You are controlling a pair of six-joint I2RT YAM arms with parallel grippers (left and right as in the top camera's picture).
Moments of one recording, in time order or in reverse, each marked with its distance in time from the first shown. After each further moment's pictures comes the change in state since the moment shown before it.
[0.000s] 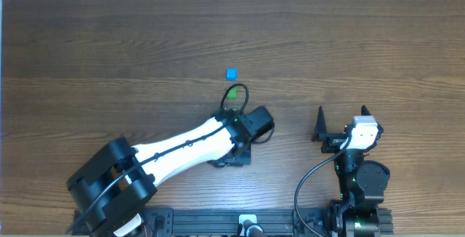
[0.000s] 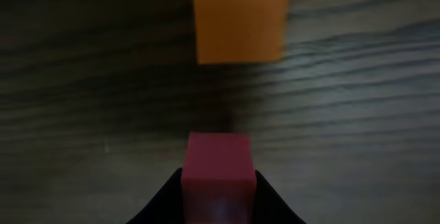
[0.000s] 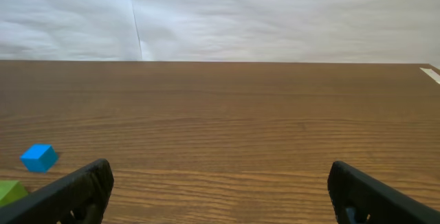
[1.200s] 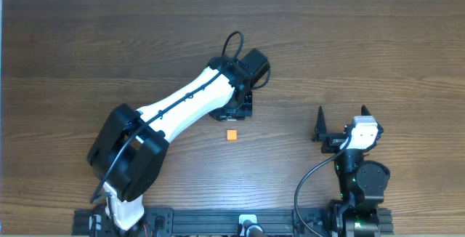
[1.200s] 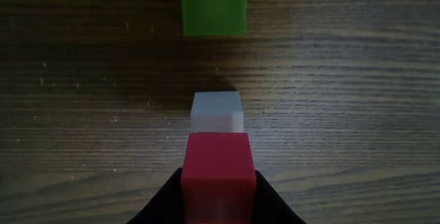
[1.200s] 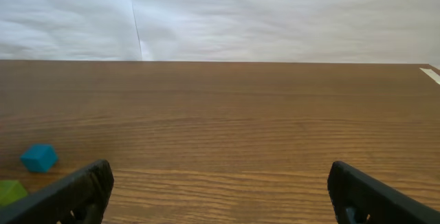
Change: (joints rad) left arm 0.231 0.198 0.361 -0.100 -0.029 0.225; right arm 0.000 0.000 0.000 0.000 0.000 -0.002
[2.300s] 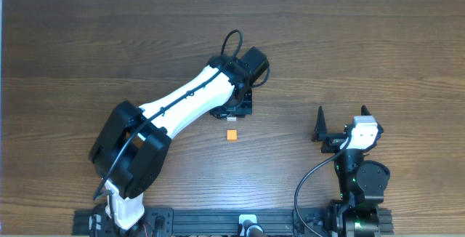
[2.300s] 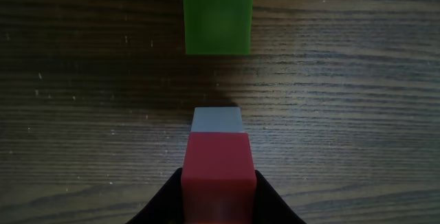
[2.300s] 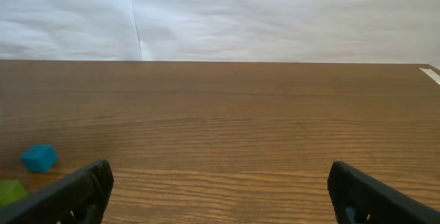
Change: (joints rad) left arm 0.012 0.019 0.000 0.026 0.000 -0.009; right arm 0.000 0.000 0.000 0.000 0.000 0.000
